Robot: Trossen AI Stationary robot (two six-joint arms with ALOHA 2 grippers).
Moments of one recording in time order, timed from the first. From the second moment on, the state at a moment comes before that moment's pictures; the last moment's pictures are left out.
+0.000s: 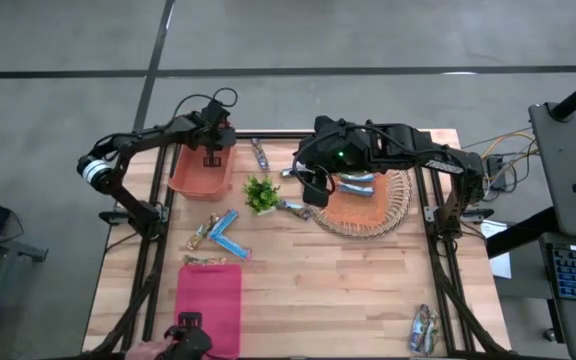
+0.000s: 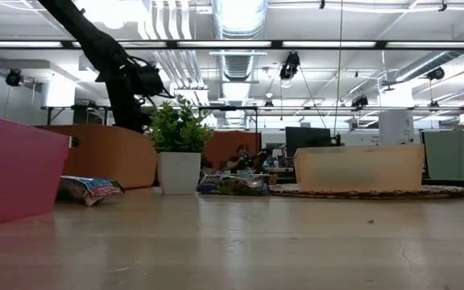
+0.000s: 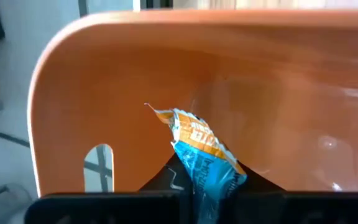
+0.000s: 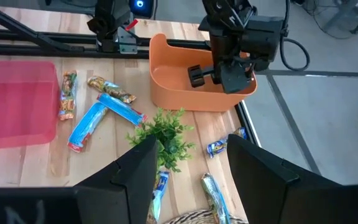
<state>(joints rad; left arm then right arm) 0.89 1.54 0.99 -0.50 -0.24 0.97 0.00 1.81 2.26 -1.12 0.26 -0.03</state>
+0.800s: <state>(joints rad) 0.89 1.54 0.98 -0.49 -0.22 0.94 0.00 1.81 2.26 -1.12 0.26 -0.05</state>
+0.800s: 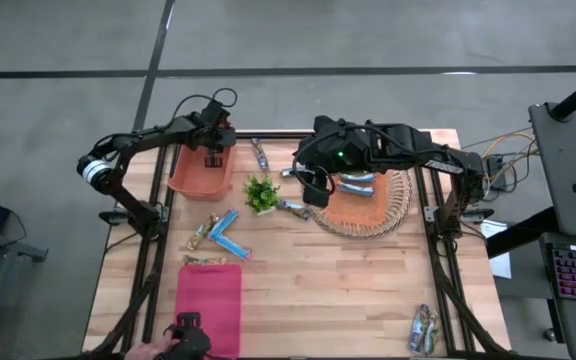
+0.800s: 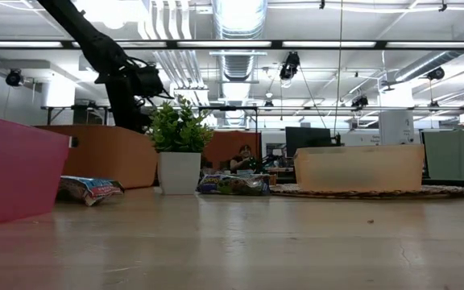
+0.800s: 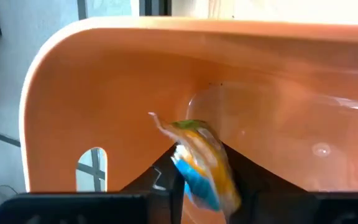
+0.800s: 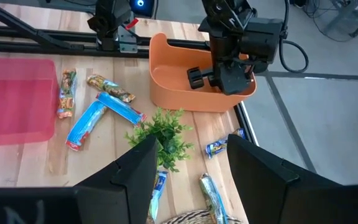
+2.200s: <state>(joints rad) 0.65 1.51 1.52 -1.15 -0.11 0.38 0.00 1.80 2.26 -1.10 0.25 -0.14</state>
